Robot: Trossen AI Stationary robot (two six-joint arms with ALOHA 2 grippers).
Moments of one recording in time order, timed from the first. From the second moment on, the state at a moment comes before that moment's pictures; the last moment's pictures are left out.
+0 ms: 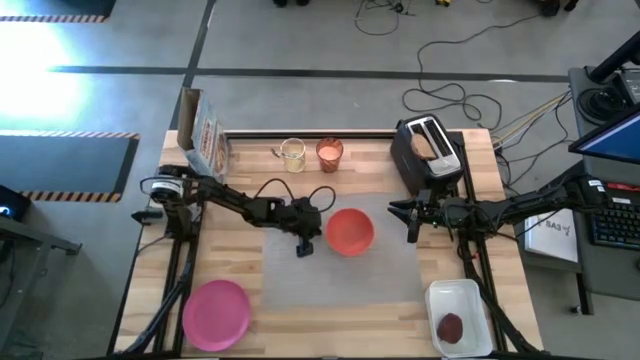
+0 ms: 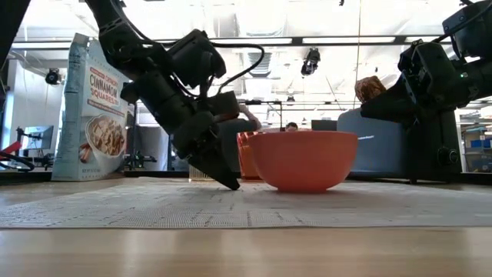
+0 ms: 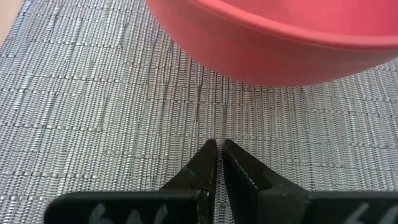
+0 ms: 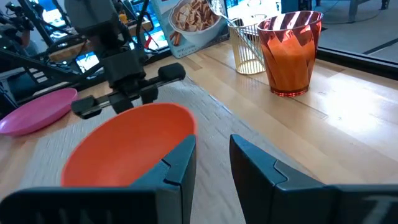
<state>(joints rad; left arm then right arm) 0.03 1.90 0.82 0.16 -0.01 -0.13 0.06 0.74 0.01 0.53 0.34 0.34</state>
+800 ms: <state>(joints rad) 0.17 1.73 0.68 0.02 0.17 0.19 0.06 0.74 0.01 0.53 0.34 0.34</state>
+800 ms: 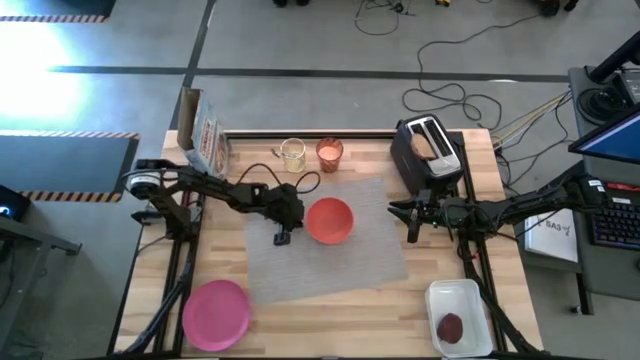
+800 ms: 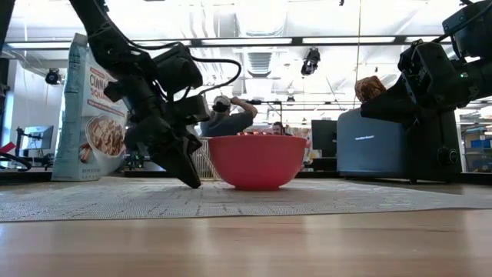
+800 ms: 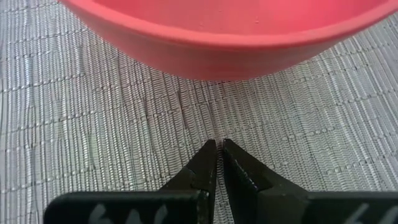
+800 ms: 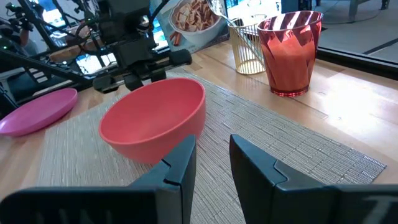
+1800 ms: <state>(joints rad) 0.03 1.51 0.74 -0.48 0.09 0.00 0.06 0.74 0.01 0.53 0.34 0.34</state>
